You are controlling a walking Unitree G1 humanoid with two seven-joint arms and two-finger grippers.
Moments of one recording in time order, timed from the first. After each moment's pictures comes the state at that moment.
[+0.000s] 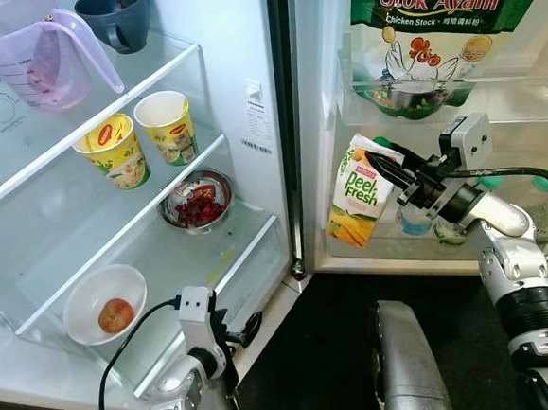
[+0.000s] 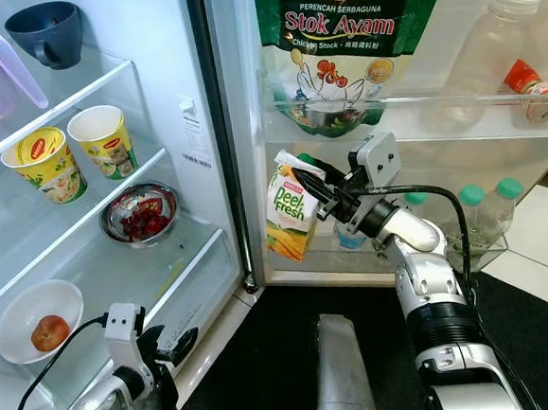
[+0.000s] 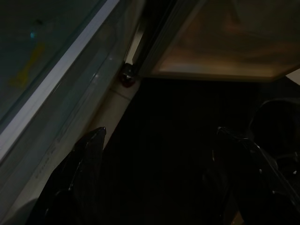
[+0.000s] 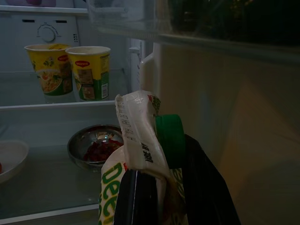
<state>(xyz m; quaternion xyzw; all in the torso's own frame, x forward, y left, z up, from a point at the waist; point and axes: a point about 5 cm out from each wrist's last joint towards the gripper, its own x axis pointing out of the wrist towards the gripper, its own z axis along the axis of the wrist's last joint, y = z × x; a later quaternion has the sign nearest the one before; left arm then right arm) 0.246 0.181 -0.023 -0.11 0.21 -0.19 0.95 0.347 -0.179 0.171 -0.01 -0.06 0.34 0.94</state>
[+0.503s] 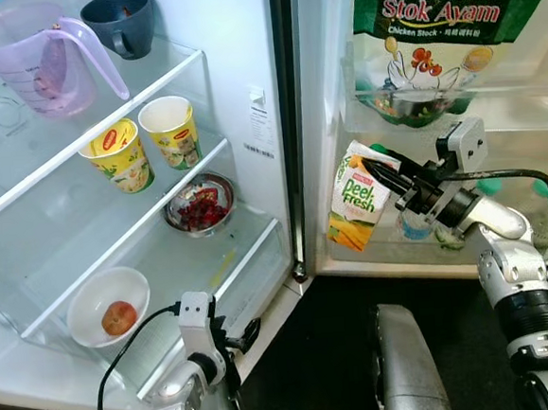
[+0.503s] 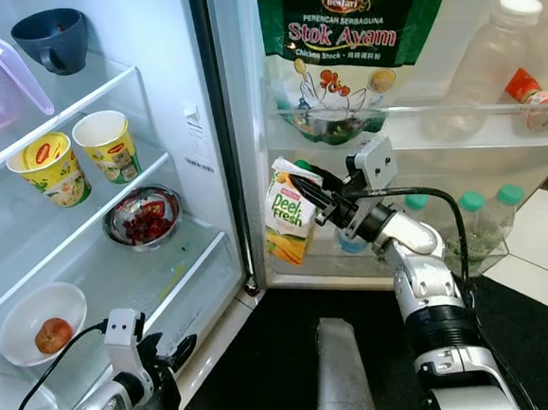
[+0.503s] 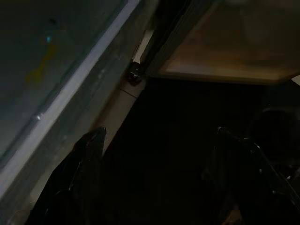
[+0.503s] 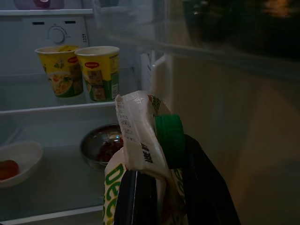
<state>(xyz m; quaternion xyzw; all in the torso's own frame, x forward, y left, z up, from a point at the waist) 0.242 0.181 -0.028 -0.11 0.22 -0.18 0.95 0.344 -0.172 0.156 0.01 -0.04 0.36 0.93</state>
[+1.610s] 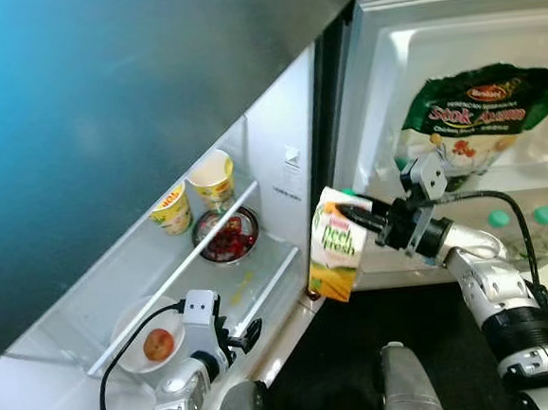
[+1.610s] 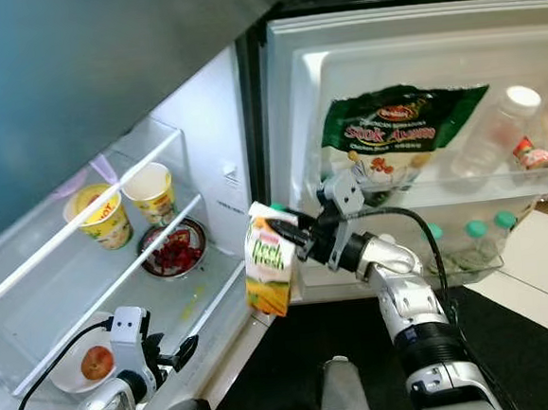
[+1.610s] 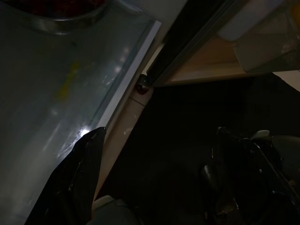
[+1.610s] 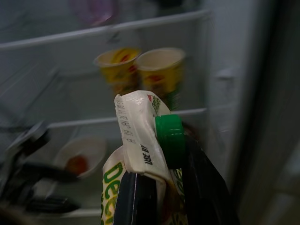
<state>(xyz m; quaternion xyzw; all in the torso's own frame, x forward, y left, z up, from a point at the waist) 0.246 0.177 -0.029 -0.10 0.24 -0.18 0.95 0.324 -0.150 0.120 0.02 0.07 0.46 0.89</state>
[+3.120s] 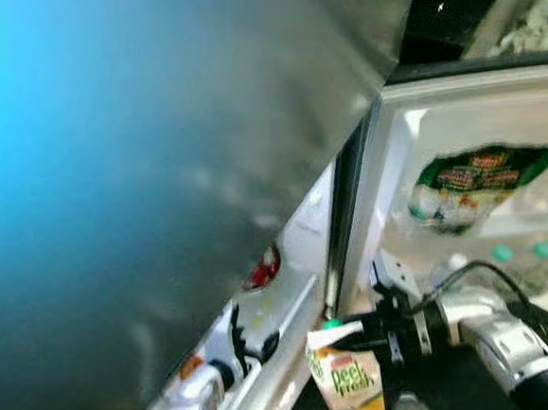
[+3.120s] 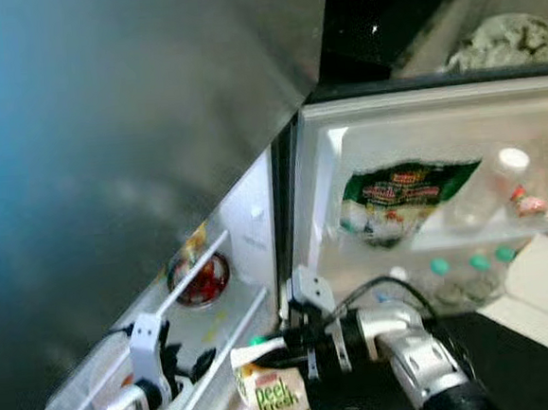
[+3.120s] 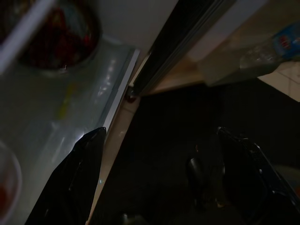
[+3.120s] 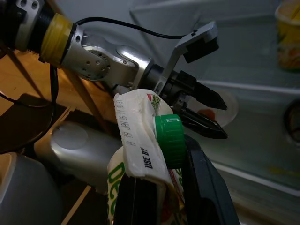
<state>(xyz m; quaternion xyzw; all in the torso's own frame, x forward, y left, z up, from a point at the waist) 0.238 0.157 -0.036 -0.10 0.26 -0.22 0.94 0.246 -0.135 0.074 0.01 0.23 0.65 0.72</state>
